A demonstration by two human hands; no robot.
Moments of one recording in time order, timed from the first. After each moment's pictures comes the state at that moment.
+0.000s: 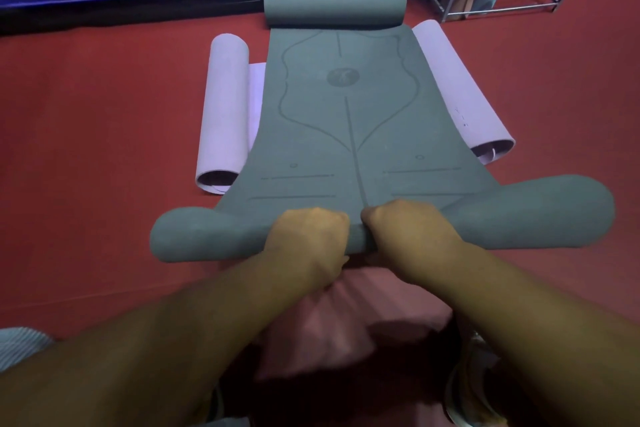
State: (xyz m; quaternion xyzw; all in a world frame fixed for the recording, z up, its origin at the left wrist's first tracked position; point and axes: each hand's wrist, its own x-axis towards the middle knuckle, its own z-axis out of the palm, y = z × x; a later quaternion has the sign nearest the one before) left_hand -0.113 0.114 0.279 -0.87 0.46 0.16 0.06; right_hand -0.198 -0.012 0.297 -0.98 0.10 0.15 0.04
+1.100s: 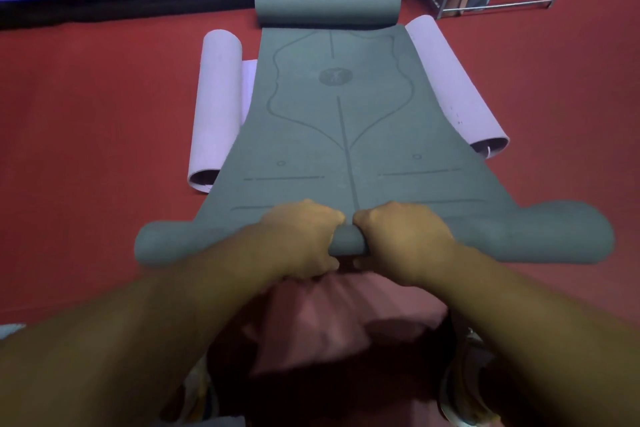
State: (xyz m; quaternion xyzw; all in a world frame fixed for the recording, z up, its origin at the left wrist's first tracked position) left_hand -0.093 0.108 0.288 -0.84 0.49 0.24 0.04; right_hand -0.199 -0.021 0.293 -0.98 0.09 0.15 0.05
